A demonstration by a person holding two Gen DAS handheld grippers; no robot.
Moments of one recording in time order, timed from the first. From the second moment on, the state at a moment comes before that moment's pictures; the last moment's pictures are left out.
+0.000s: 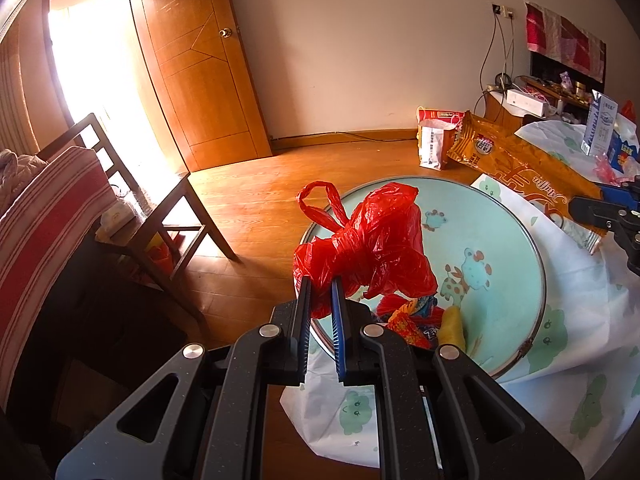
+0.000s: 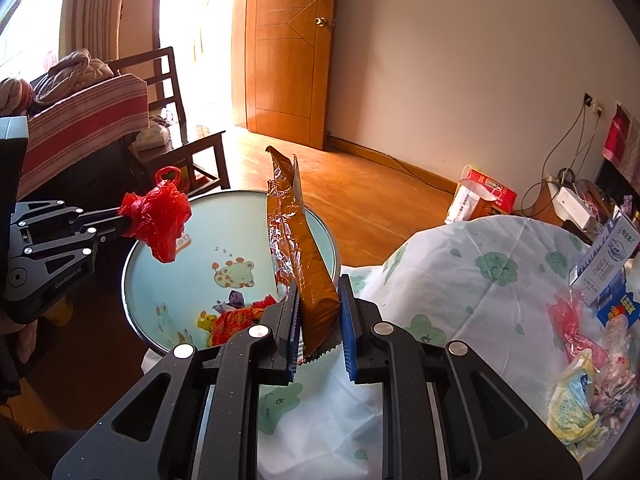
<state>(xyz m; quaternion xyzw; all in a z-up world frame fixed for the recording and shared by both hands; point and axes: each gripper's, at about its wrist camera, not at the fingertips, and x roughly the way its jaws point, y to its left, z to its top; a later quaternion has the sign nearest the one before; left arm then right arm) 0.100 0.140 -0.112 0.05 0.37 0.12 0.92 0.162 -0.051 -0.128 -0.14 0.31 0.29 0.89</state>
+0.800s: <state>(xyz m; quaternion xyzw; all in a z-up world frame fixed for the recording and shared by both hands) 0.102 0.135 -0.111 0.04 0.37 0.11 0.92 0.162 -0.040 -0.129 -0.15 0.31 0.30 0.89</state>
